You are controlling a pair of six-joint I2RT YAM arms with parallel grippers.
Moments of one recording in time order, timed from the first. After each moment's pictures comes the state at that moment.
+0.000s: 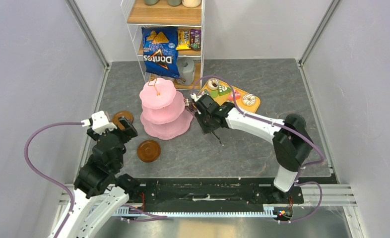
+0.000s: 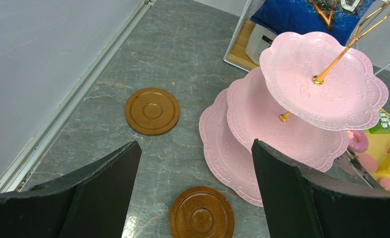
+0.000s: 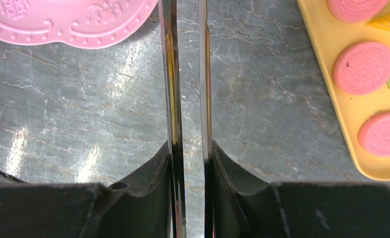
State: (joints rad) left arm -0.52 0.36 0.73 -0.62 -0.78 -0.37; right arm 0.83 1.75 1.31 -0.61 0.11 0.31
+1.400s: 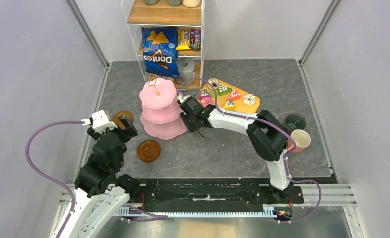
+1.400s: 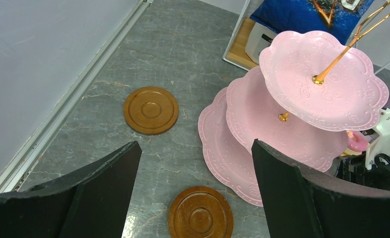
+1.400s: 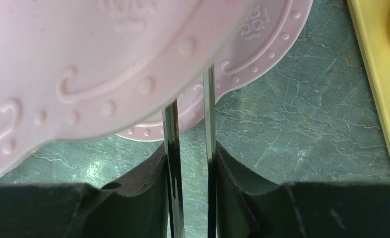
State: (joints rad) left arm -0.49 0.37 0.73 -0.61 -0.75 -0.37; right arm 0.88 2.03 1.46 -0.40 0.11 0.31
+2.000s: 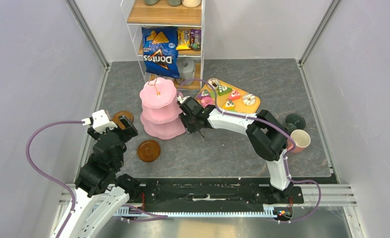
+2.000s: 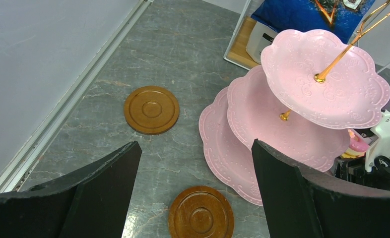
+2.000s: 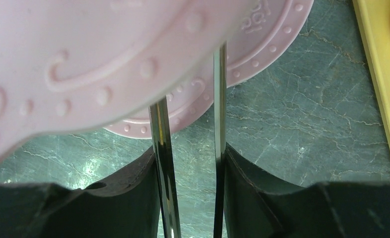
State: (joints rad) left arm -0.49 0.38 0.73 -0.61 -0.75 -0.37; right arm 0.89 2.03 1.46 -0.41 0.11 0.30
